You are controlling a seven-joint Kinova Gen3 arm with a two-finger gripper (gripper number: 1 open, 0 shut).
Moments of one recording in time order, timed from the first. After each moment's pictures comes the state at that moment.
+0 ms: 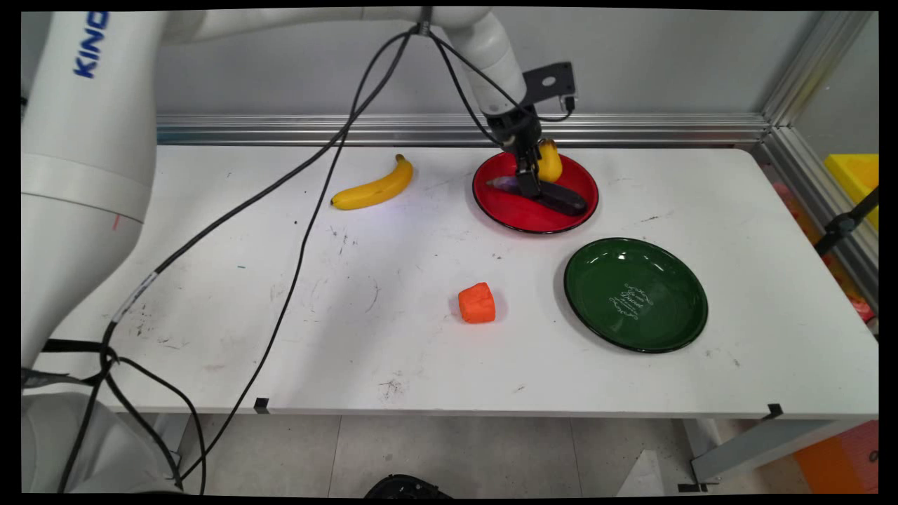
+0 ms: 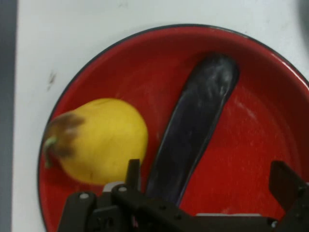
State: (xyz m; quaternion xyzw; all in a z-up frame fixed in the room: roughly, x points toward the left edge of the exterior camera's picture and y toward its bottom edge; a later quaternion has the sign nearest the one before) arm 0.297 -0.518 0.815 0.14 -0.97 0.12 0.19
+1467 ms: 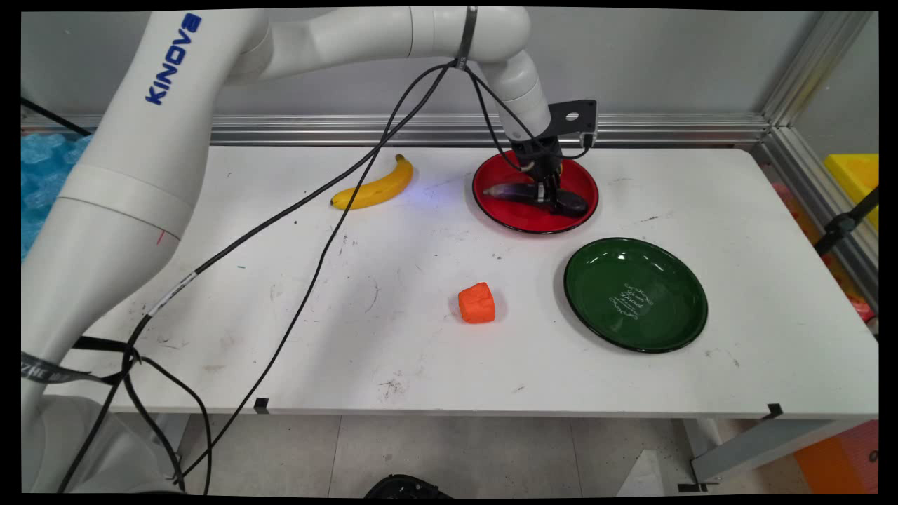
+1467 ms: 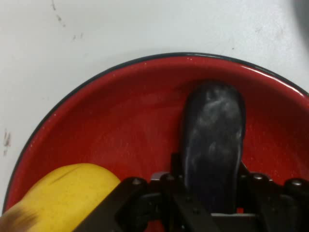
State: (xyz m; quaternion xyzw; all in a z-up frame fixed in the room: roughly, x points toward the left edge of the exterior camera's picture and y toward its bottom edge) arm 0.259 -0.541 0.769 0.06 -0.98 0.11 0.18
